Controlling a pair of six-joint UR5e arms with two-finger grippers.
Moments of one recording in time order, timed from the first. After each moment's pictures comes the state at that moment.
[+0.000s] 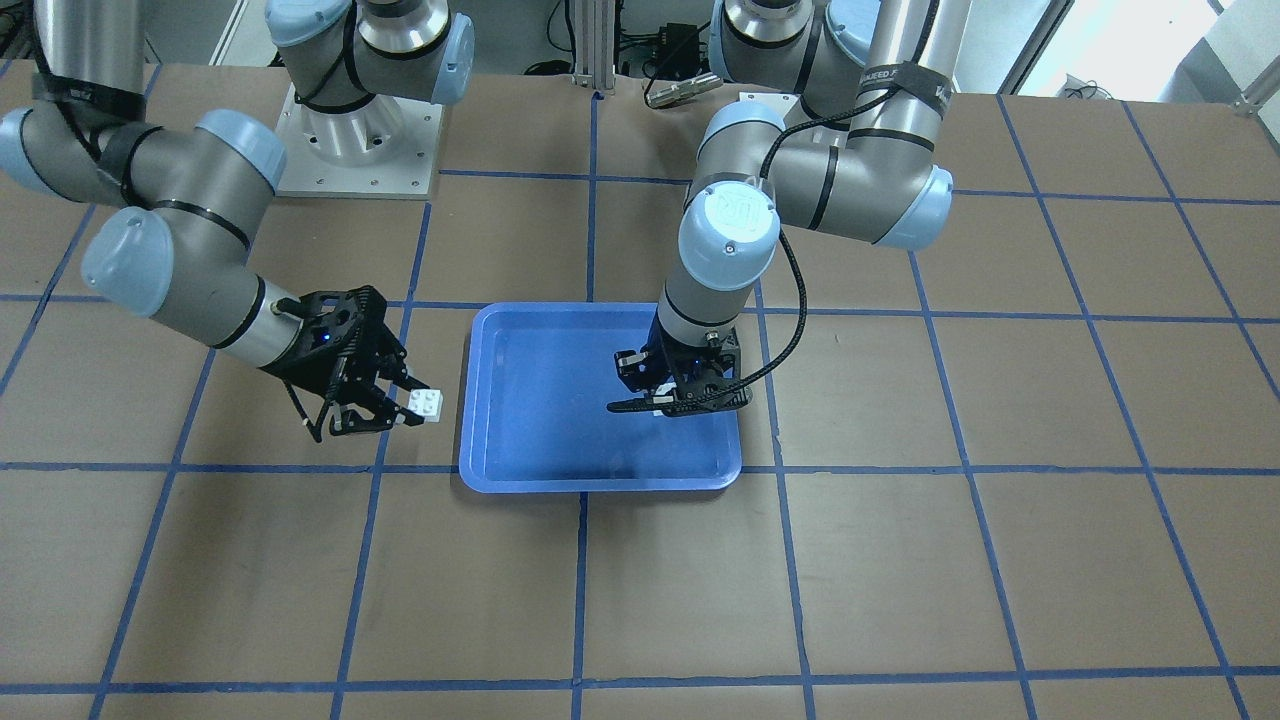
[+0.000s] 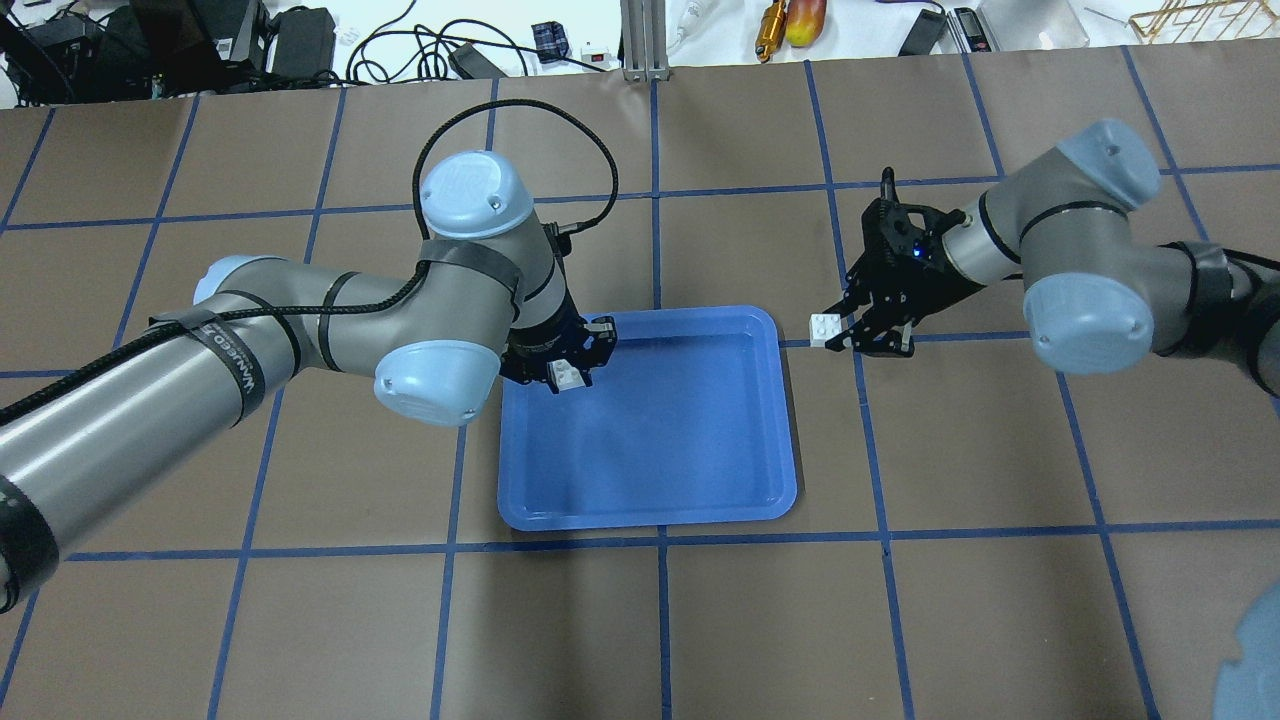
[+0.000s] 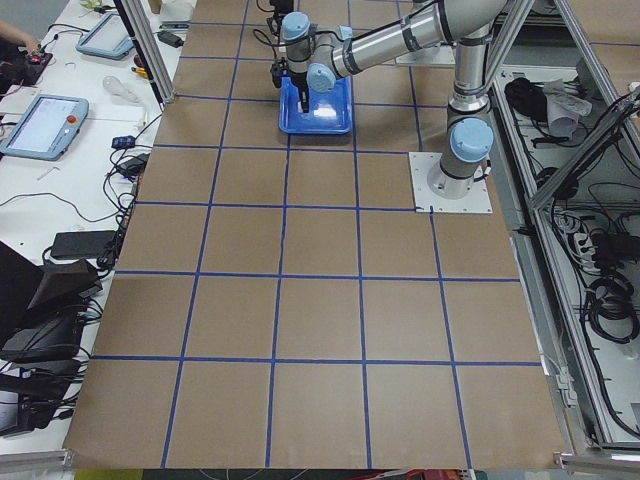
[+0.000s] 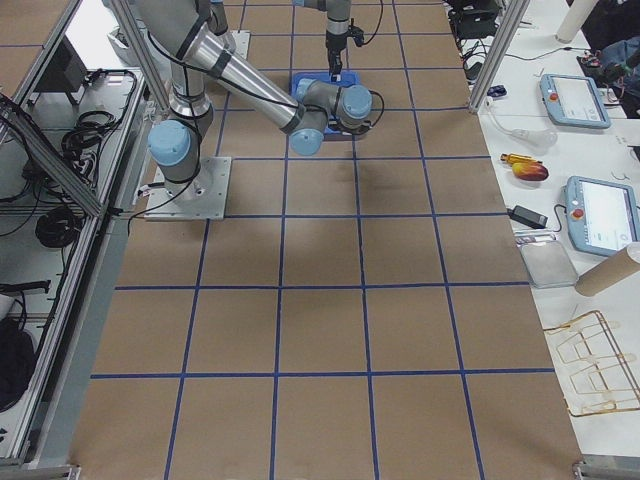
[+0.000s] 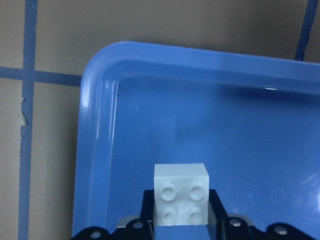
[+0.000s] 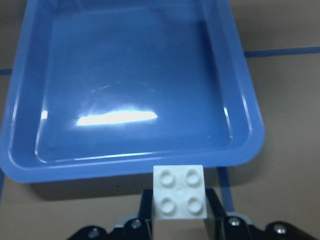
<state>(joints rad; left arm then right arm) -1.83 -1.89 -1.91 -0.94 1.47 -0.46 1.41 -1.38 2.08 -2.15 -1.02 -1.71</state>
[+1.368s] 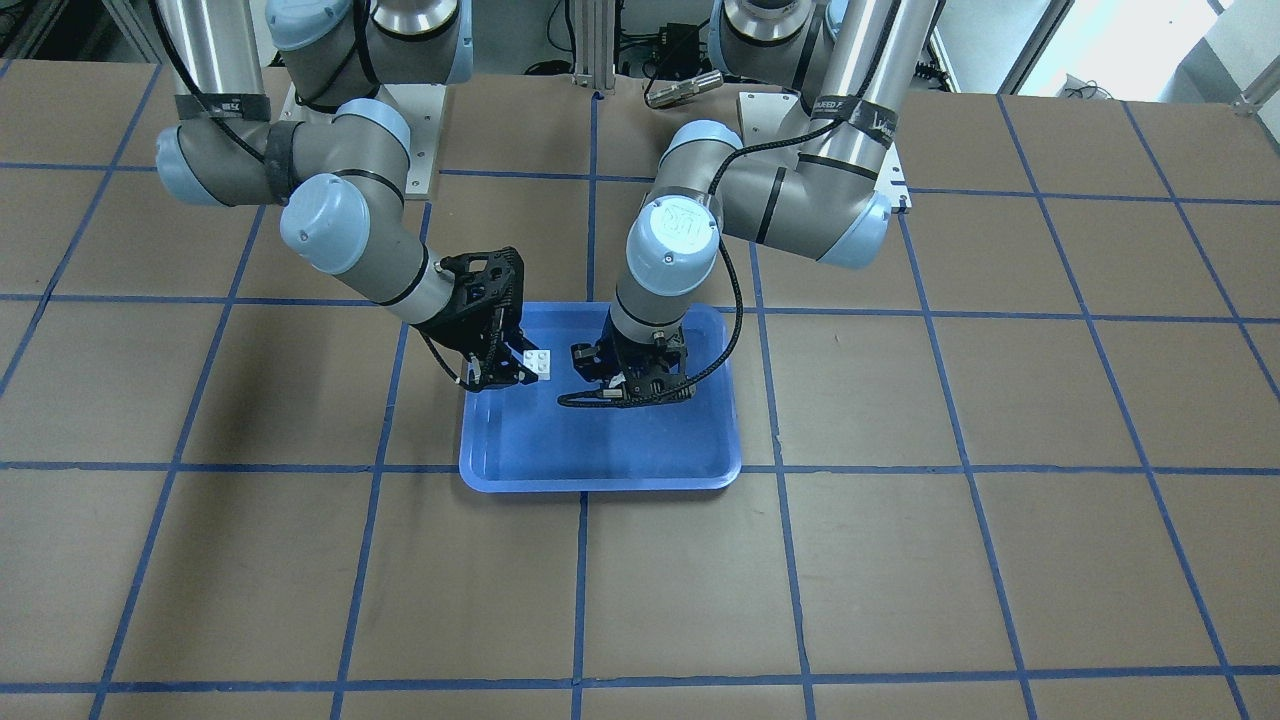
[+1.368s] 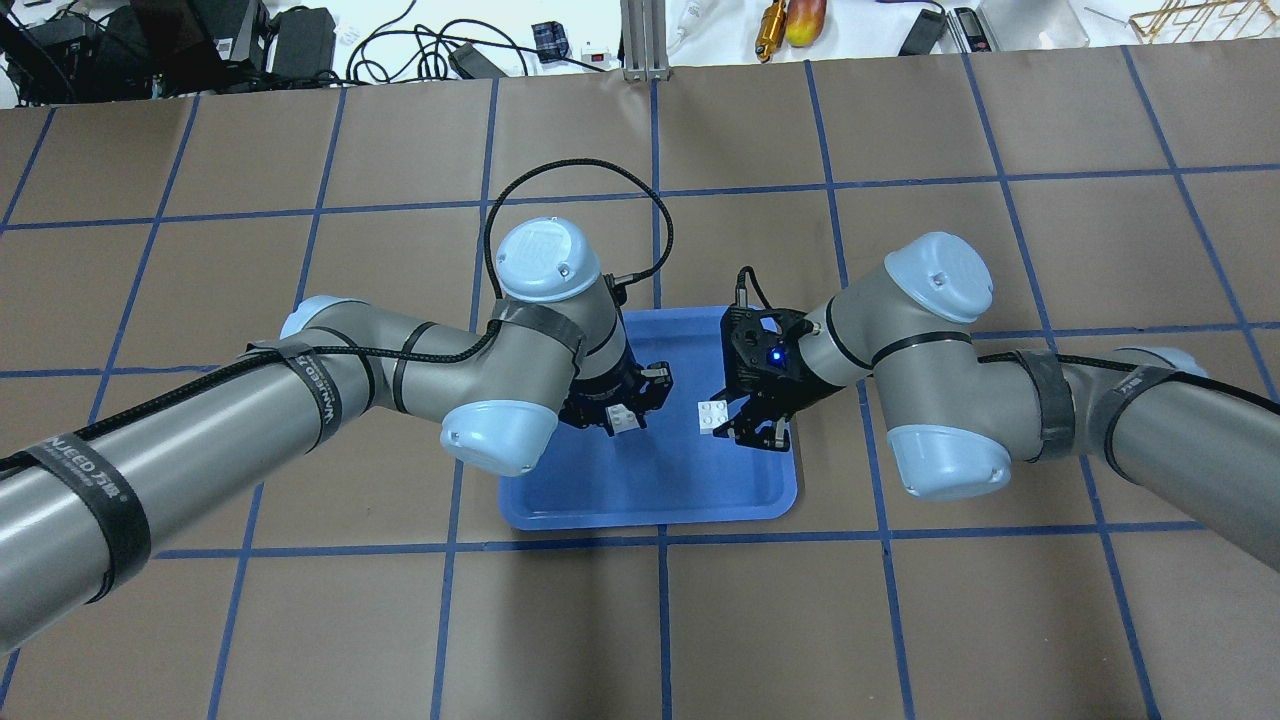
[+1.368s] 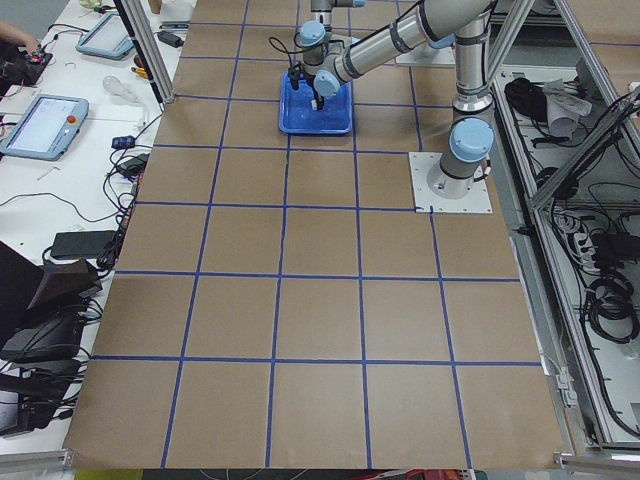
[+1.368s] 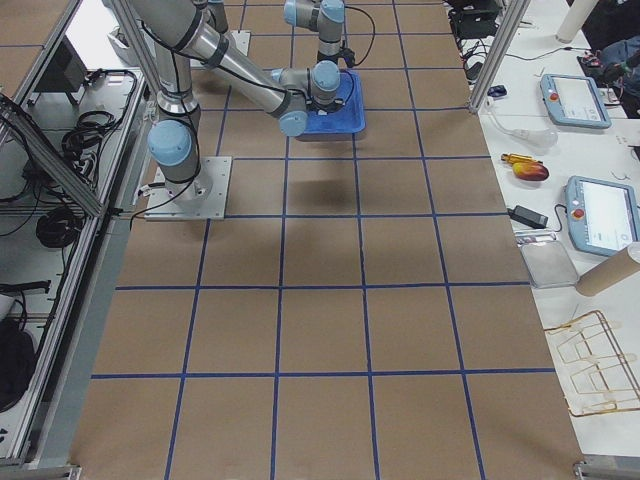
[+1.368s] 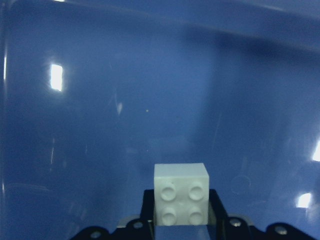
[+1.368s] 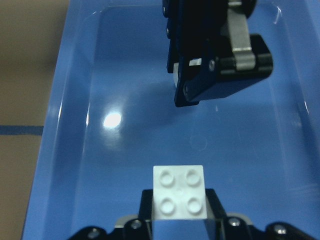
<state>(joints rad) -1.90 -1.94 -1.95 -0.86 1.42 -0.51 1.64 -1.34 2.19 -2.44 -1.04 -1.52</state>
